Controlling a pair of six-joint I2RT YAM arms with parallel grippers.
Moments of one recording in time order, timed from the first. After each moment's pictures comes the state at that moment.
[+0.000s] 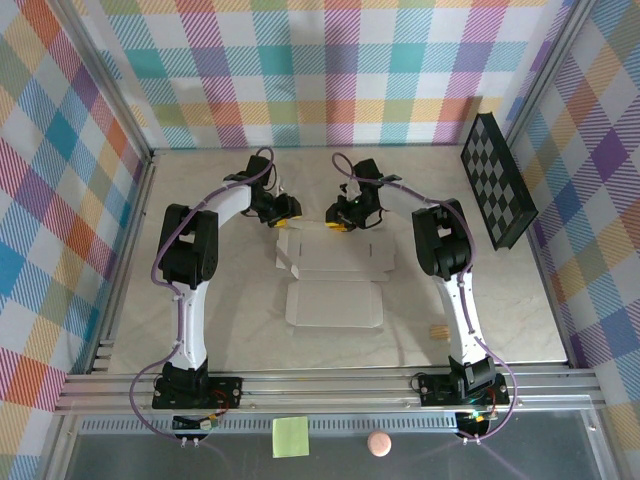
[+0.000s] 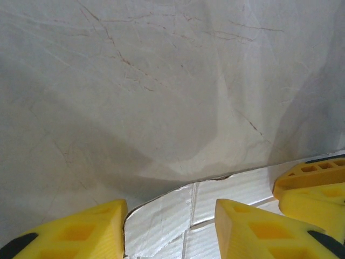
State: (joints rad) left arm -0.25 2.22 1.68 -0.60 0.44 -0.47; right arm 0.41 2.39 1.84 -0.62 -0.69 0.51
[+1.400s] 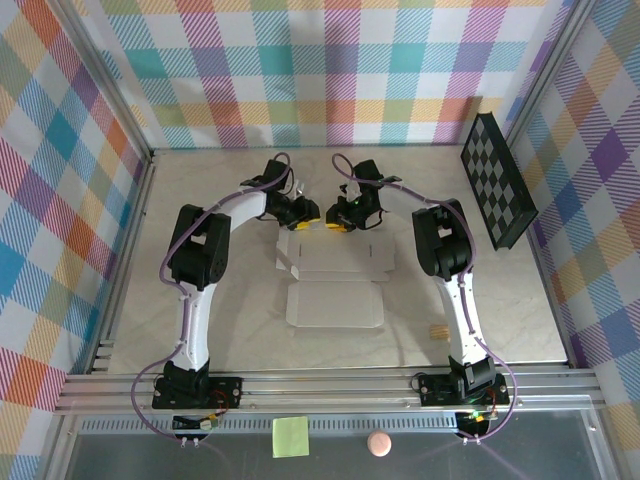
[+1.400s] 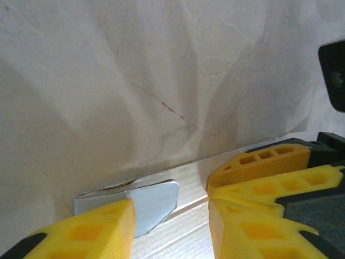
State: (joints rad) left arm -0.34 2.24 1.67 -0.50 0.54 -0.58; right arm 0.41 2.38 1.82 -0.60 -0.69 0.51
